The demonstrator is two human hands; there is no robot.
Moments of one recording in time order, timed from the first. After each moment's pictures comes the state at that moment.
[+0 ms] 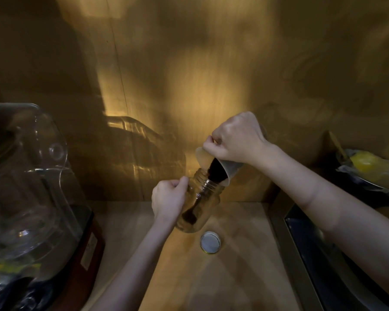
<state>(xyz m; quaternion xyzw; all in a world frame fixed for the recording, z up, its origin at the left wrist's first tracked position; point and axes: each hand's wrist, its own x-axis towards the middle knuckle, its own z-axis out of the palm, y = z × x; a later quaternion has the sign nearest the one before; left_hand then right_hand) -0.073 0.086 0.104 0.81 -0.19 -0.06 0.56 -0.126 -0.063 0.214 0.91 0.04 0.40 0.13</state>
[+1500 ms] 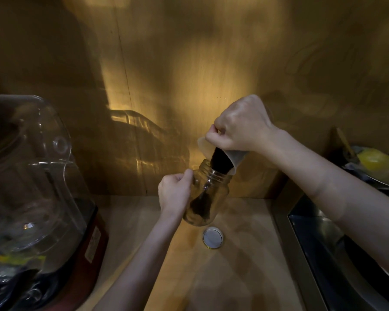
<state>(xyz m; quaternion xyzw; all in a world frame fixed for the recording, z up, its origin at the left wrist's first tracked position) -0.074 0.084 0.105 0.75 -0.18 -0.10 0.63 -0.118 -0.062 0.228 0.89 0.10 0.40 0.19</state>
